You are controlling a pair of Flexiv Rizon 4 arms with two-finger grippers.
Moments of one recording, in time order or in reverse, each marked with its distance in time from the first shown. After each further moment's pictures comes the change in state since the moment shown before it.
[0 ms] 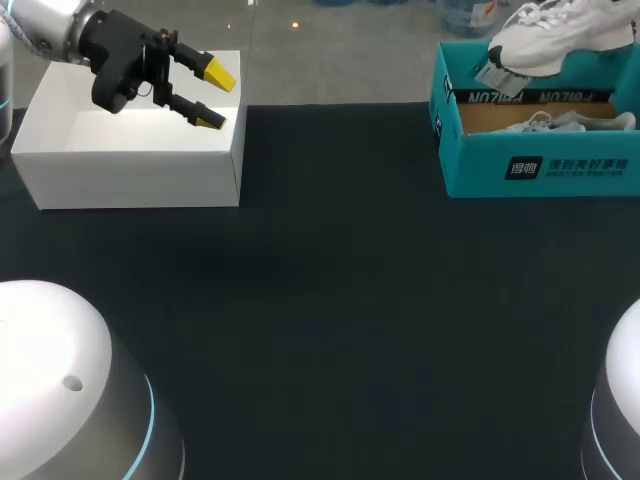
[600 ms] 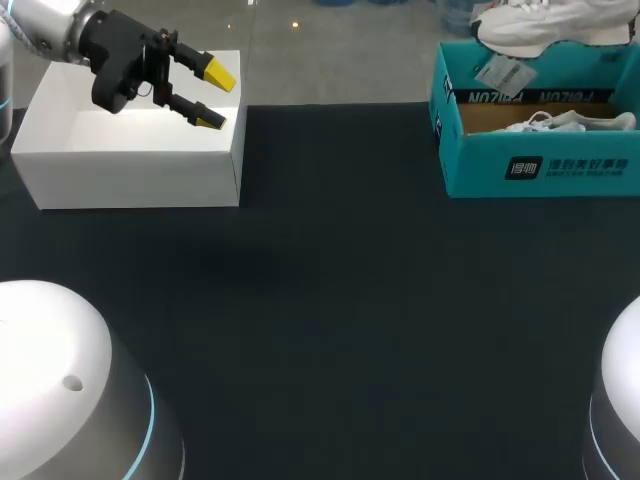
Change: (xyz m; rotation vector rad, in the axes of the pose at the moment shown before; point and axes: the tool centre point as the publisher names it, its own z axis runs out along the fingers) left arm 0.000 0.000 0.000 0.000 0.000 0.000; right arm -0.007 0.003 0.012 0.092 -0.038 0.308
